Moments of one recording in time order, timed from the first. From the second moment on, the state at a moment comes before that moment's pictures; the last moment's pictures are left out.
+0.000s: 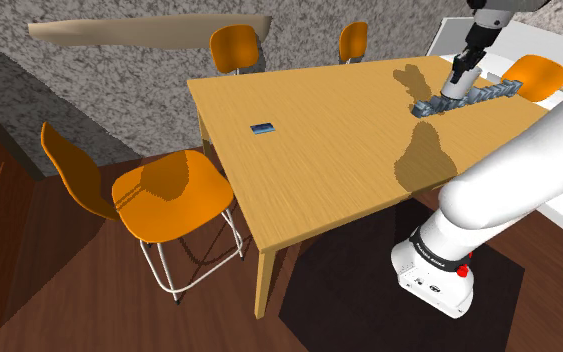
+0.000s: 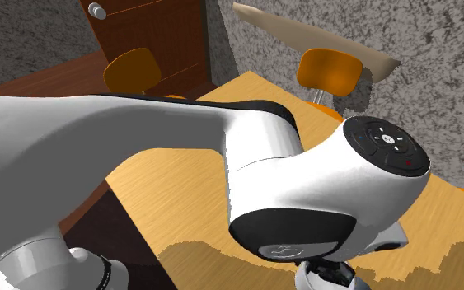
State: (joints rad) arm -0.38 -0.13 -0.68 -2.00 -0.15 1.94 -0.73
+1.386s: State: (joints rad) arm -0.80 0.37 -0.89 -1.55 0.27 1.85 -1.43
